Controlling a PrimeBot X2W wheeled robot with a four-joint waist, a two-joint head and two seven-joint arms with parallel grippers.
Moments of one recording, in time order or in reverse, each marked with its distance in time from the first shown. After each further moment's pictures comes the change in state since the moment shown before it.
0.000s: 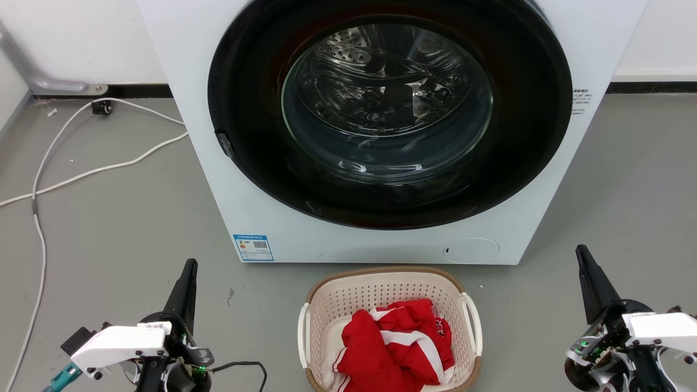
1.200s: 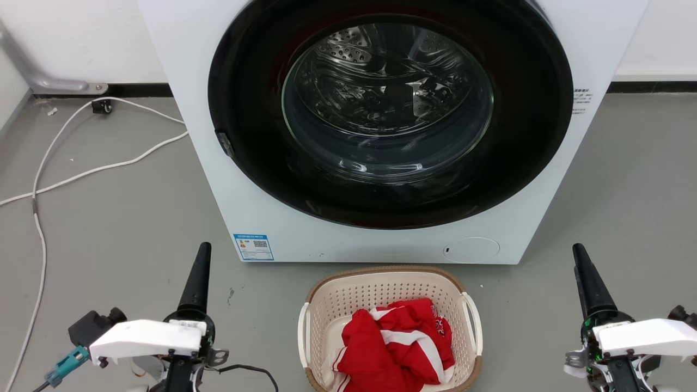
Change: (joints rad) left arm 0.016 -0.013 -0.055 -0.058 0.284 0.001 -0.085; right arm 0.035 0.014 0.023 -0.031 -0.339 0.000 -0.087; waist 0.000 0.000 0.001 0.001
